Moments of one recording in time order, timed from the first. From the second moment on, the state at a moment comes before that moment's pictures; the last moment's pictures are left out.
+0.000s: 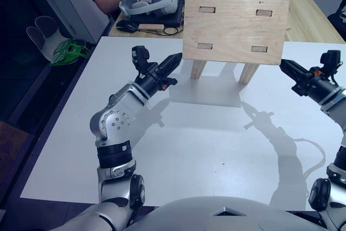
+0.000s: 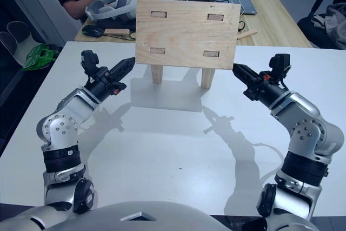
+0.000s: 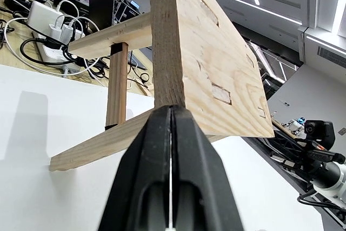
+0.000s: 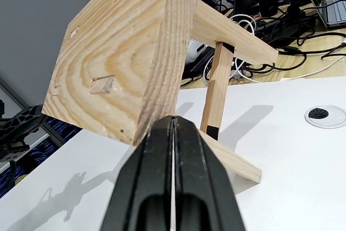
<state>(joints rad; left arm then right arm) -0.35 0.13 0.24 -0.19 -0.79 0.83 -0.40 -0.29 -0.48 -0.45 -0.16 0.76 0.95 0.61</state>
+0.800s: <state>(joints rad) -0.37 0.12 0.25 -0.19 -0.86 0.78 -0.38 -0.32 -0.48 -0.46 -0.16 0.82 0.95 0.57</state>
